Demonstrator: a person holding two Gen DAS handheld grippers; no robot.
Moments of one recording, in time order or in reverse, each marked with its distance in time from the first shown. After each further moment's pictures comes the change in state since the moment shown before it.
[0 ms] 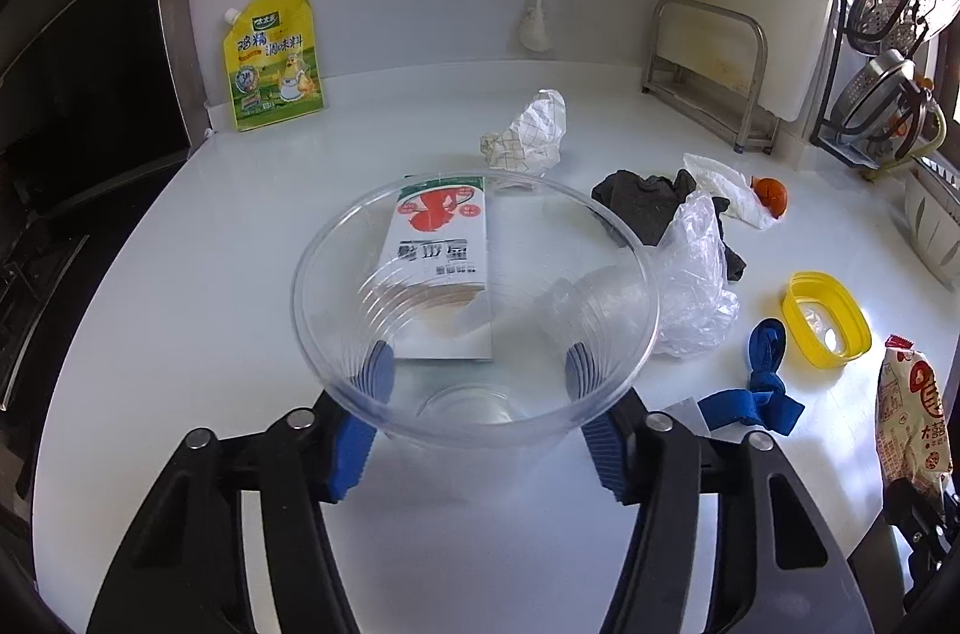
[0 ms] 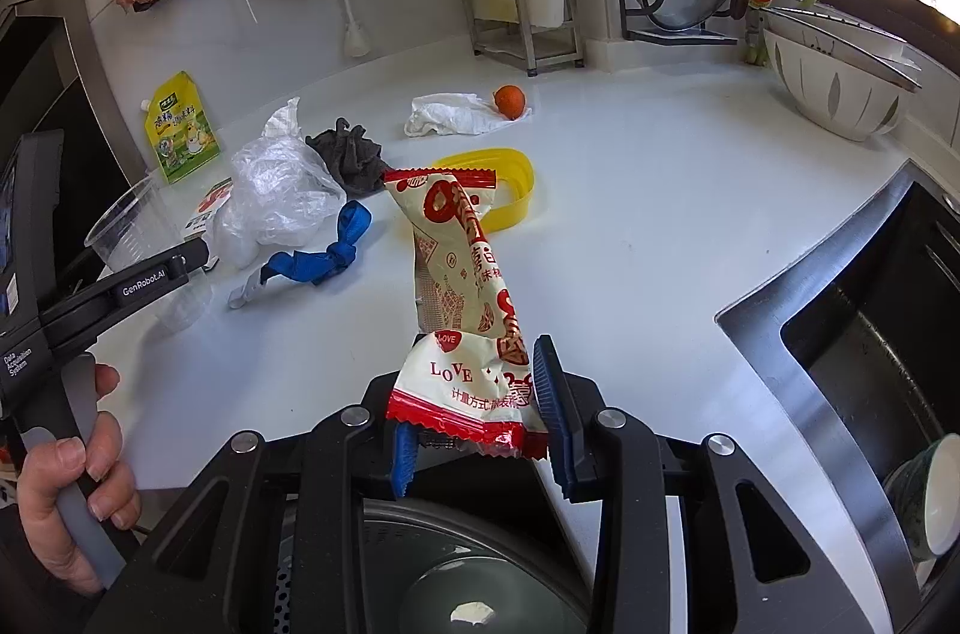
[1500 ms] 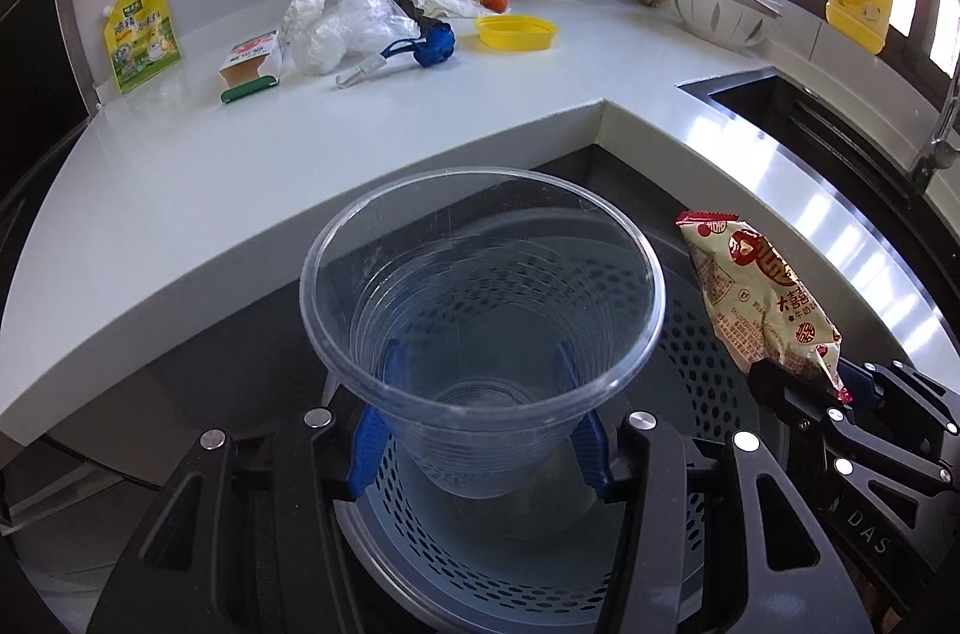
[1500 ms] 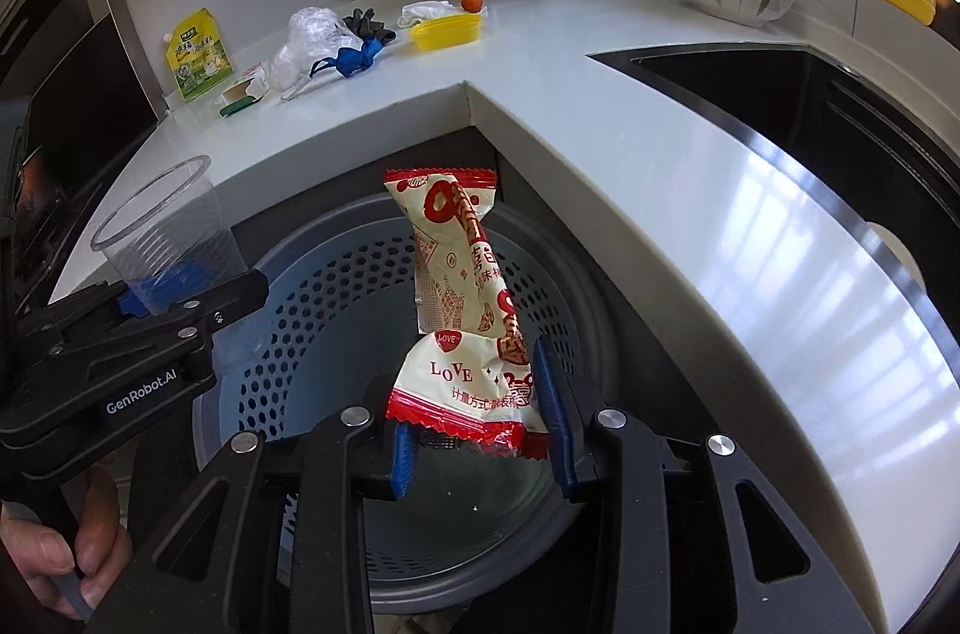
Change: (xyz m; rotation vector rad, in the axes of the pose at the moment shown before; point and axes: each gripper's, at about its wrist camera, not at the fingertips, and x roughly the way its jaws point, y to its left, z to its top) left arm -0.133 -0.047 -0.179 0.284 0.152 -0.306; right arm -0.111 0.004 -0.165 0.026 0.089 -0.060
